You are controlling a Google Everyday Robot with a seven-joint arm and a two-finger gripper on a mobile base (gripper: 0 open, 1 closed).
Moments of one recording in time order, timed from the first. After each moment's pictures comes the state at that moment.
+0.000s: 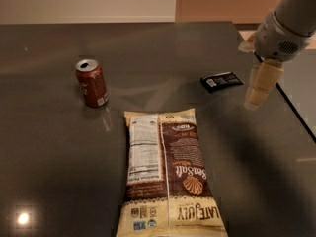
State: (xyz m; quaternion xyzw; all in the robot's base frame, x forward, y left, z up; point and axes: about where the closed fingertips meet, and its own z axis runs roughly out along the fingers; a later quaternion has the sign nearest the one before) arm 0.538 -0.211 0.926 -0.64 0.75 0.02 0.16
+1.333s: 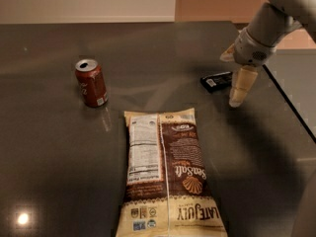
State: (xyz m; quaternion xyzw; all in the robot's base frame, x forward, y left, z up) arm 0.615 -0.206 0.856 -0.68 0.72 0.06 0.15
